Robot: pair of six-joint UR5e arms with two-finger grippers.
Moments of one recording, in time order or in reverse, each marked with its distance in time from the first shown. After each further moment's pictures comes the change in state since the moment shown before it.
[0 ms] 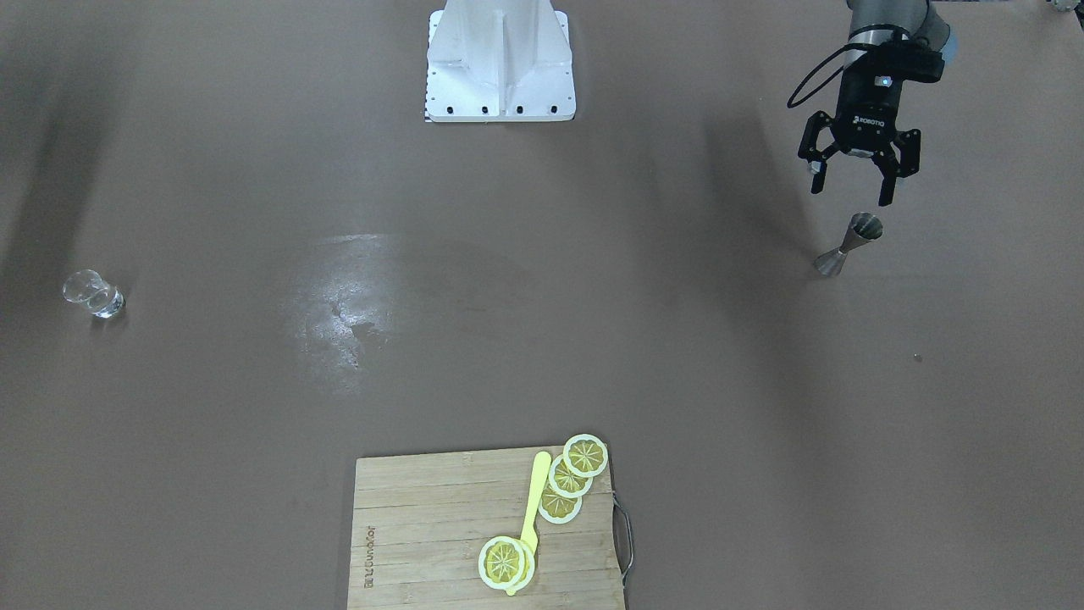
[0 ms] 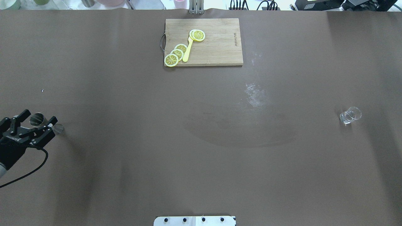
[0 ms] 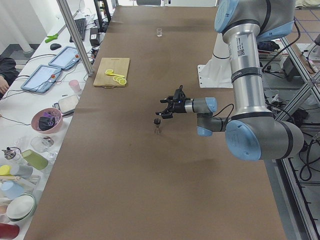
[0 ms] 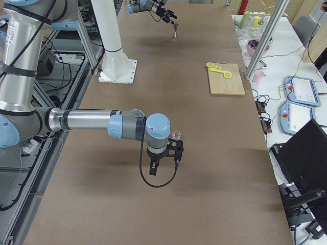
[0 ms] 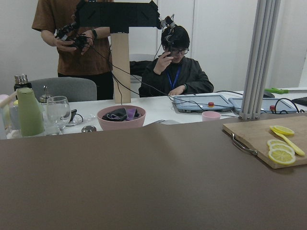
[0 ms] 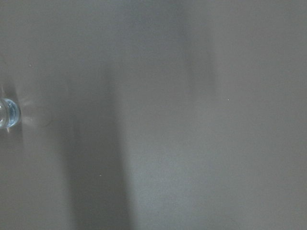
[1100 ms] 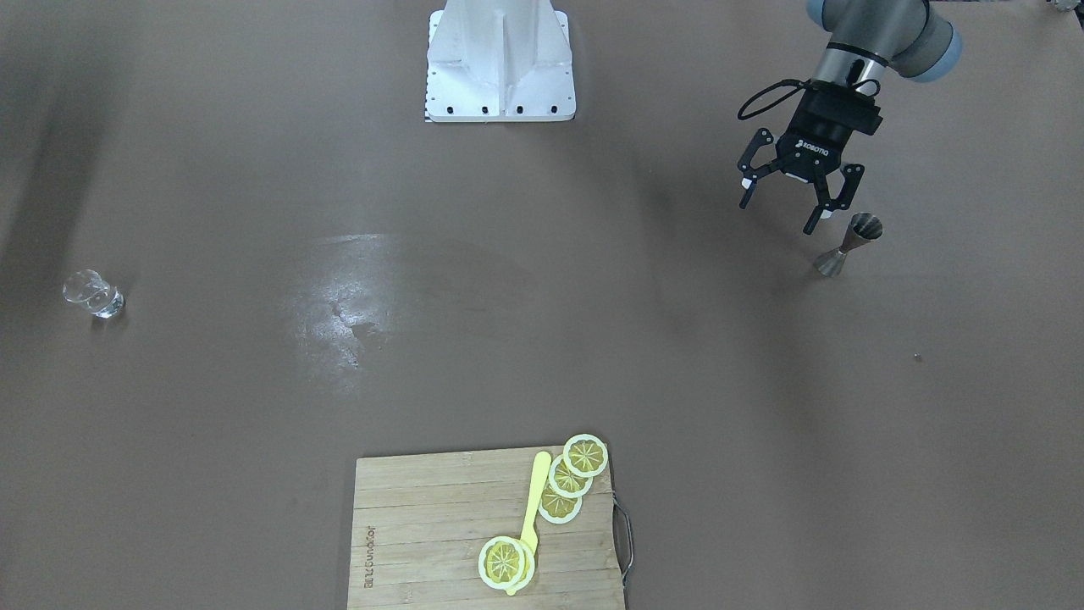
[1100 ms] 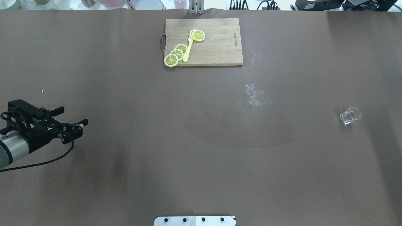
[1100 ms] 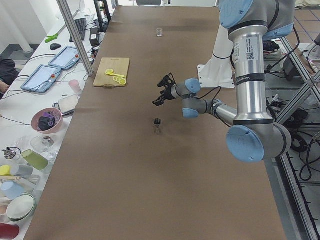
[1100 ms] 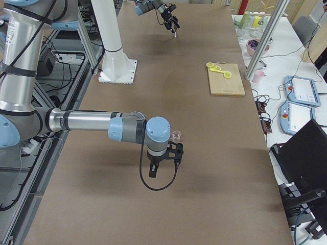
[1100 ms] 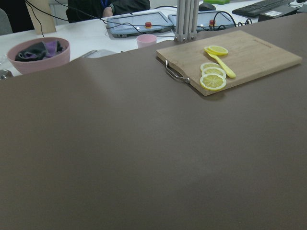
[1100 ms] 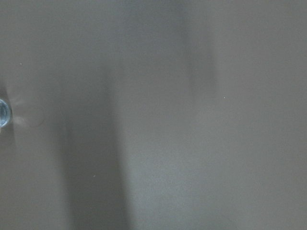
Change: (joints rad) left arm -0.284 -0.198 -0.088 0.373 -0.685 0.135; right arm -0.001 0.001 -0.022 0.008 -0.002 0.000
